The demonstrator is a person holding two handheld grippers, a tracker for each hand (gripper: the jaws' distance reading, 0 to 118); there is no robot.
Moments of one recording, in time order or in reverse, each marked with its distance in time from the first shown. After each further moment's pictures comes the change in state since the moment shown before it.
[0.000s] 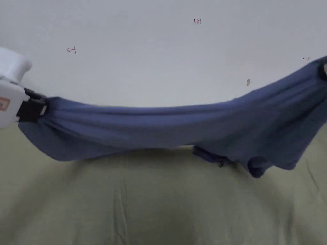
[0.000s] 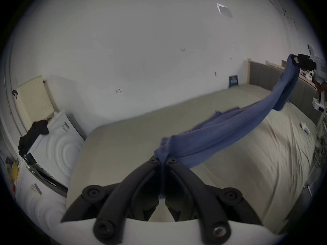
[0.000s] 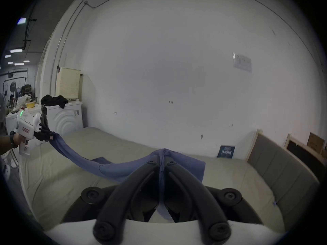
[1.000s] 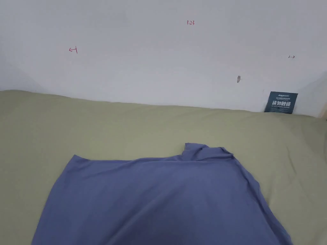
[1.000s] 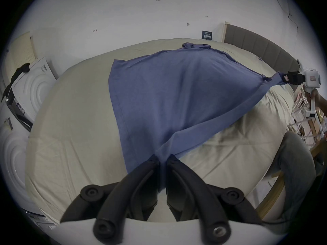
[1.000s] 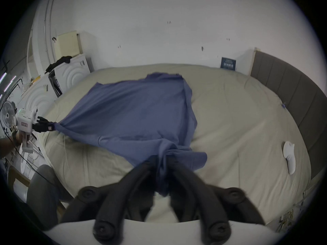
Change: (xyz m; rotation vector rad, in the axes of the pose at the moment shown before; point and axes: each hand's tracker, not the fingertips) left arm 0.122 -0.279 0.110 -0.290 -0.207 0.050; right arm -0.034 -0.257 0.196 -0.567 0.051 -0.156
